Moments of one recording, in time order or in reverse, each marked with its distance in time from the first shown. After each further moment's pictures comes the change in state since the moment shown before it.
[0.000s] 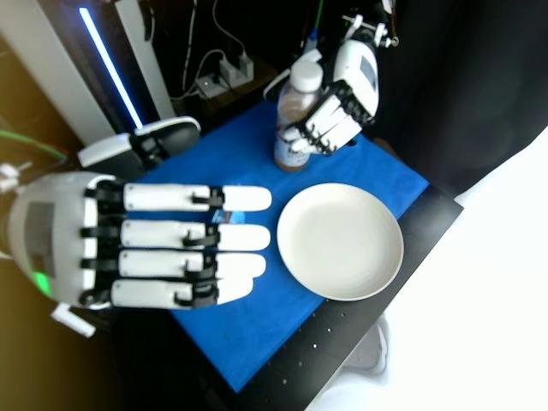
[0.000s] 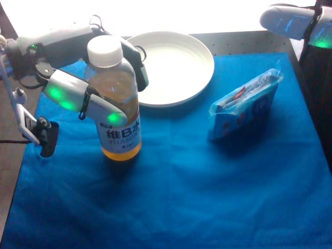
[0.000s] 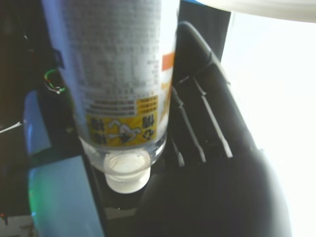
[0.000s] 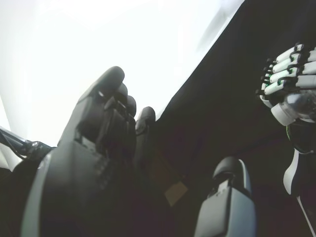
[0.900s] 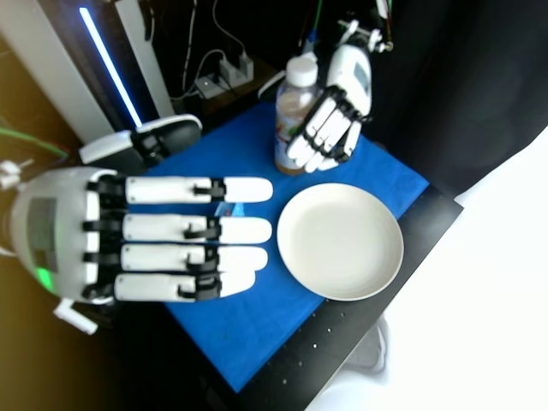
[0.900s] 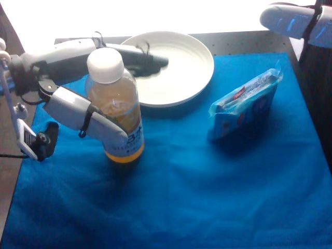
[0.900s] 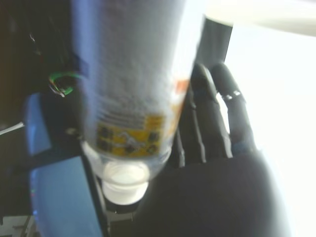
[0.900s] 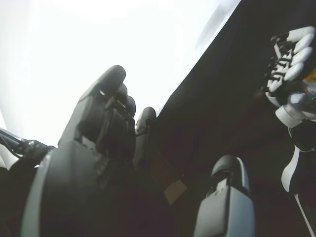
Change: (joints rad) left arm 0.032 0.027 -0.050 0.031 -0.003 -0.007; right arm 0.000 0.000 -0.001 0.001 0.004 0.000
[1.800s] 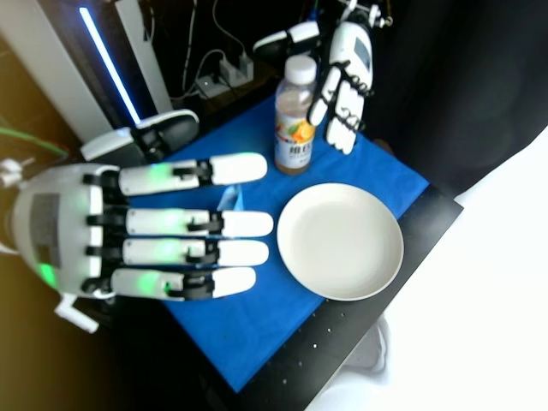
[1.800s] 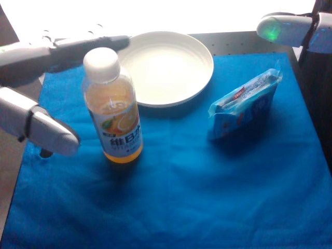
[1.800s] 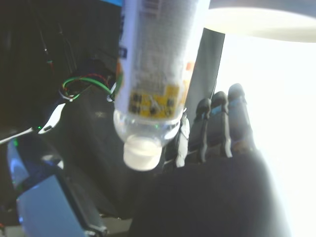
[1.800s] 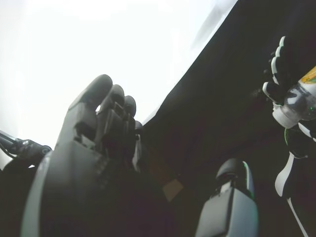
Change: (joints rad) left arm 0.082 0.204 -0.145 -0.048 -0.020 0.071; right arm 0.000 0.000 0.000 -0.030 0.000 0.000
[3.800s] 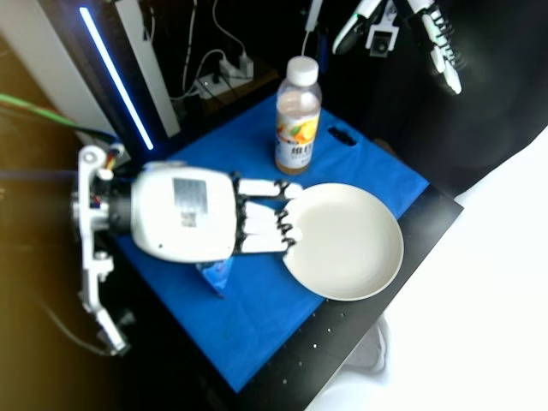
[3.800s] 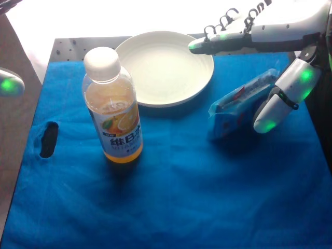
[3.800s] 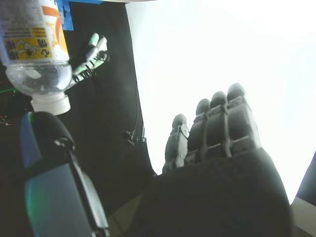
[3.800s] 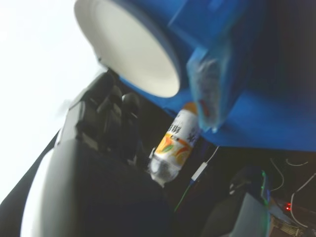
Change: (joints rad) left arm 0.089 0.126 0.026 -0.380 0.027 0.251; right arm 0.398 -0.050 0.158 -1.647 -0.615 0.884
